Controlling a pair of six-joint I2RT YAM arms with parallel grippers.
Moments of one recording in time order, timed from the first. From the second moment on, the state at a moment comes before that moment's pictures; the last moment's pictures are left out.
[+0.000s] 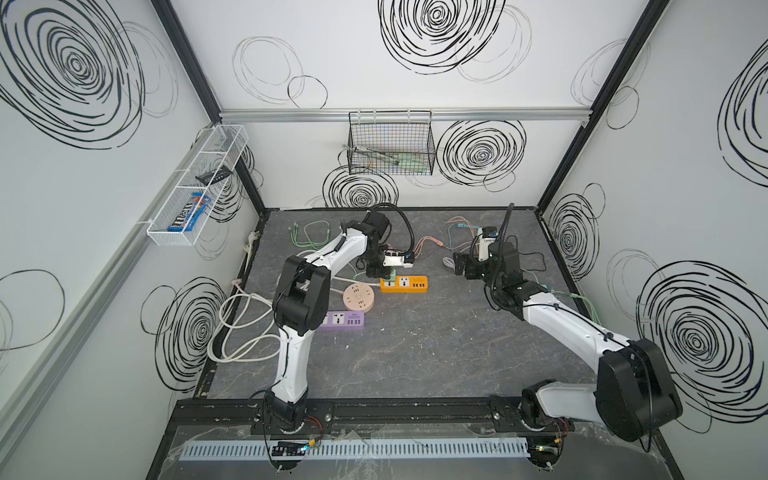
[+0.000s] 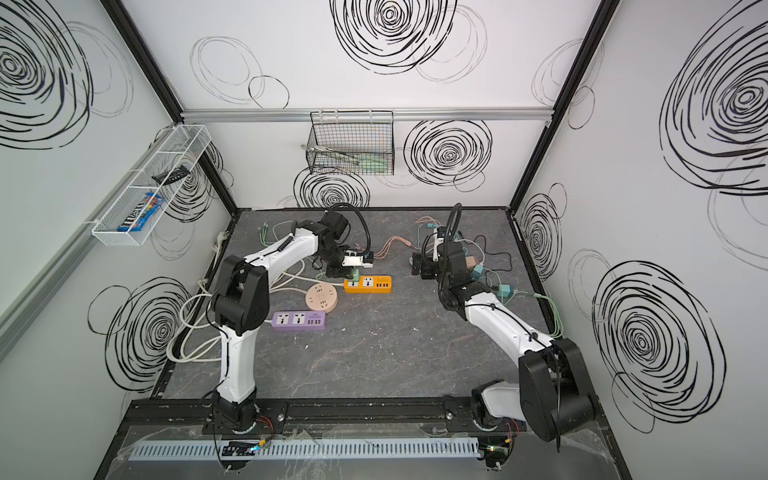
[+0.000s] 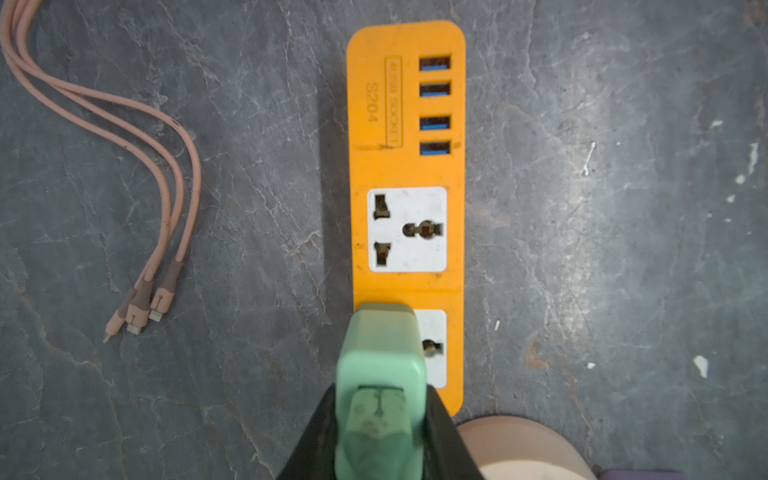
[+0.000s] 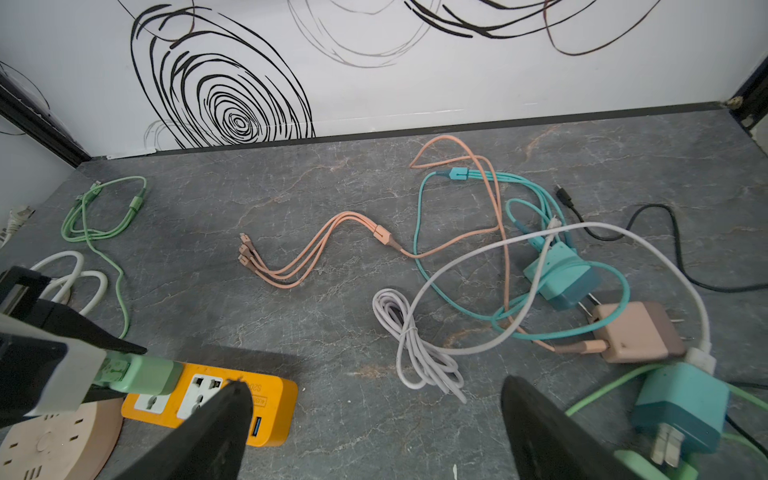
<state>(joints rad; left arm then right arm) -0.41 2.13 1.74 -0.93 0.29 1.14 0.36 1.31 0.78 0.04 0.11 0.29</state>
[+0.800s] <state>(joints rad) -0.25 1.65 1.33 -0.14 0.72 0.60 0.13 1.30 0.75 -0.03 0.14 0.48</state>
